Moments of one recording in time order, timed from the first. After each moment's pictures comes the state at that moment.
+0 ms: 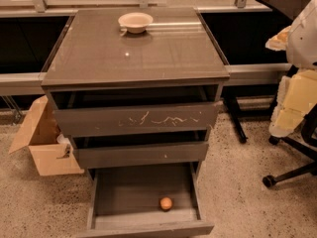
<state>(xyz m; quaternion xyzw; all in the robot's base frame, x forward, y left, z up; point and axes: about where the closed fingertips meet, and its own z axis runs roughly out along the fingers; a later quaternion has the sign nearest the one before) 0.438 -0.216 0.979 -0.60 0.78 -0.04 0.16</state>
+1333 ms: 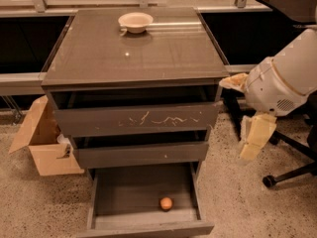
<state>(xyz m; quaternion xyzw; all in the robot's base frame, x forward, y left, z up) 0.442 -0.162 0.887 -0.67 0.70 0.09 0.22</state>
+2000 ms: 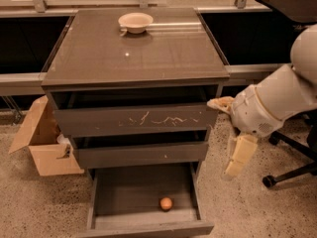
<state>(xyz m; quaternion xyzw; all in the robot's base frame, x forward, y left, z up) 0.442 -0.144 0.827 -0.67 0.69 0.15 0.23</state>
